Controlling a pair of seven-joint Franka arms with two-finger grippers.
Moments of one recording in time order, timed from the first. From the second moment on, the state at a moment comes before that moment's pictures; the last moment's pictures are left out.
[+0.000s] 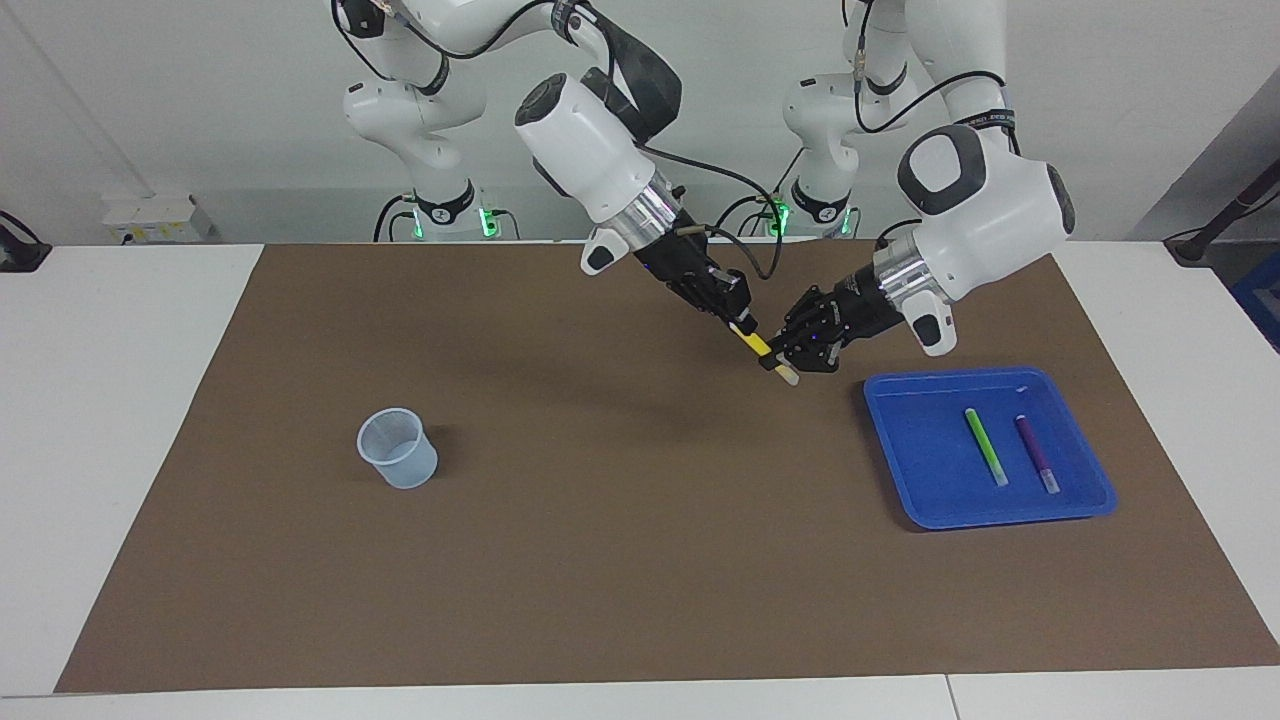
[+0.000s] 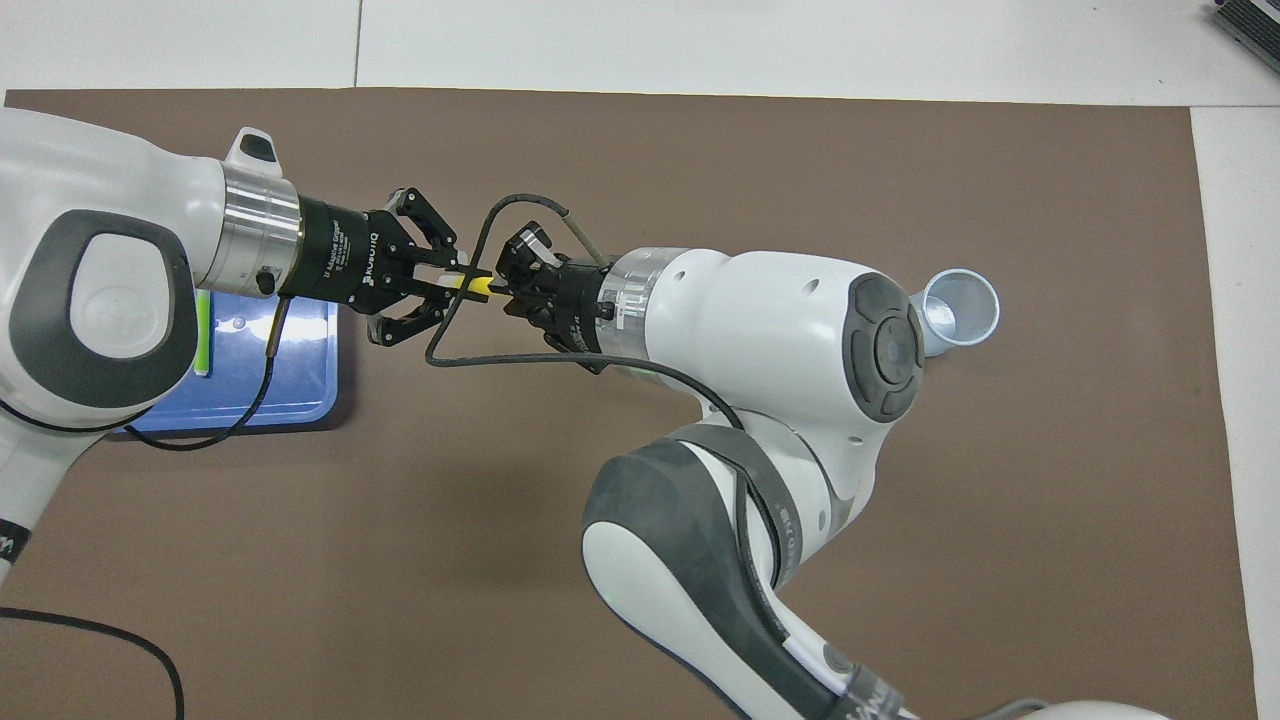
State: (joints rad) left arm 0.01 0.16 -0.26 -1.75 -0.75 1.96 -1.24; right arm 0.33 0.27 0.34 -1.65 0.50 2.54 1.13
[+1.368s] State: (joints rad) left arm 0.03 0.16 -0.24 -1.75 -0.23 1.95 -0.47; right arm 0.02 0.11 0.32 -1.58 0.17 1.85 0.44
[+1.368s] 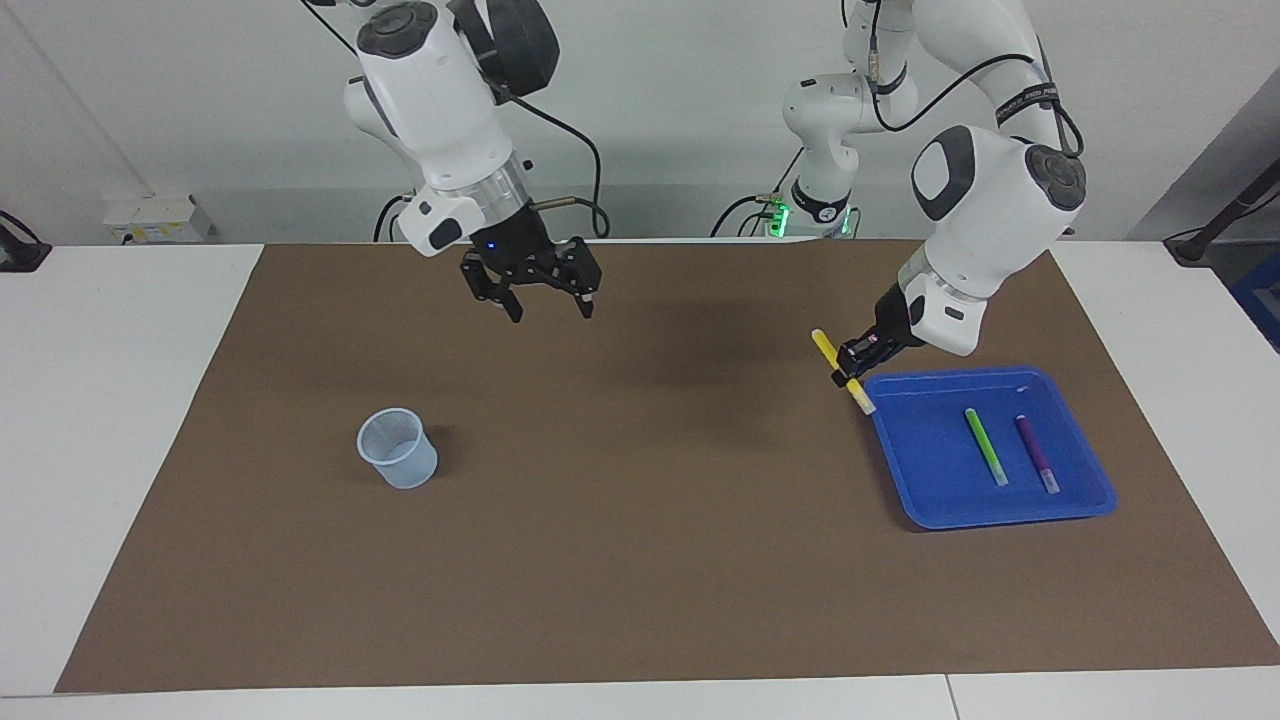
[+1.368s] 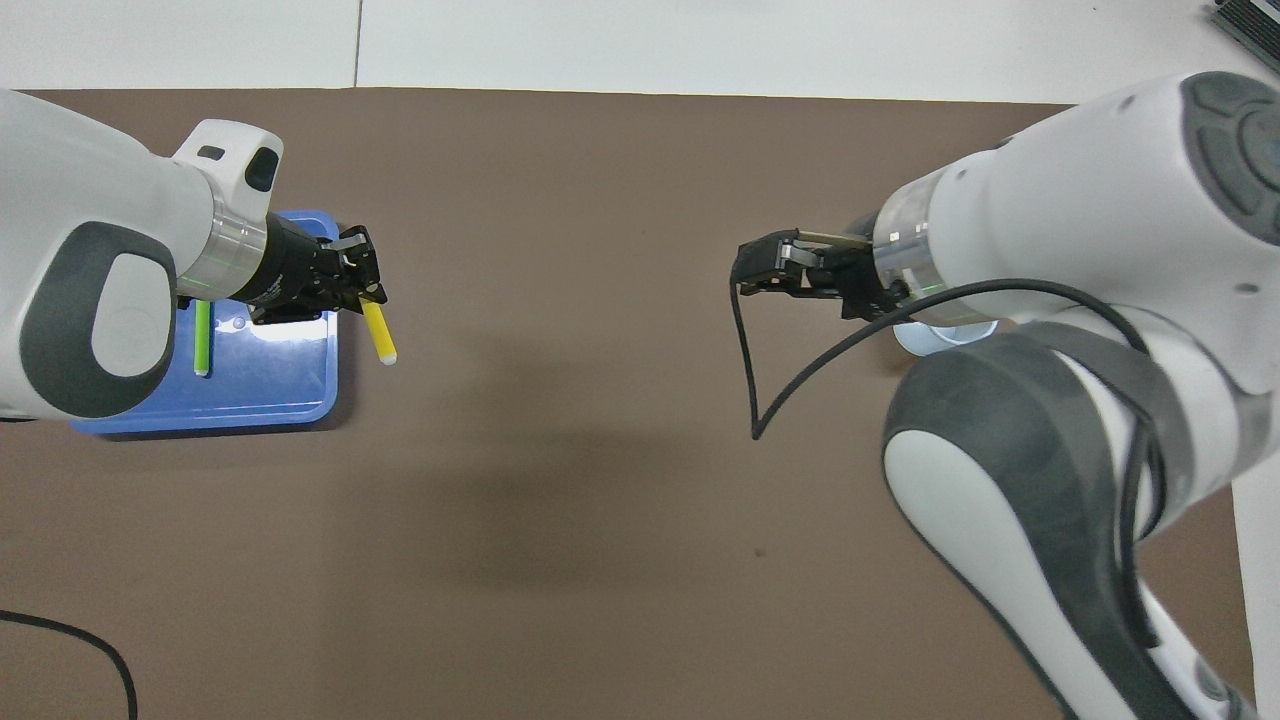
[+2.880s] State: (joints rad) left arm 0.15 0.13 -0.24 -2.00 -0.18 2.28 0.00; right arm -0.33 -0.17 0.32 -1.74 0.13 1.57 -0.05
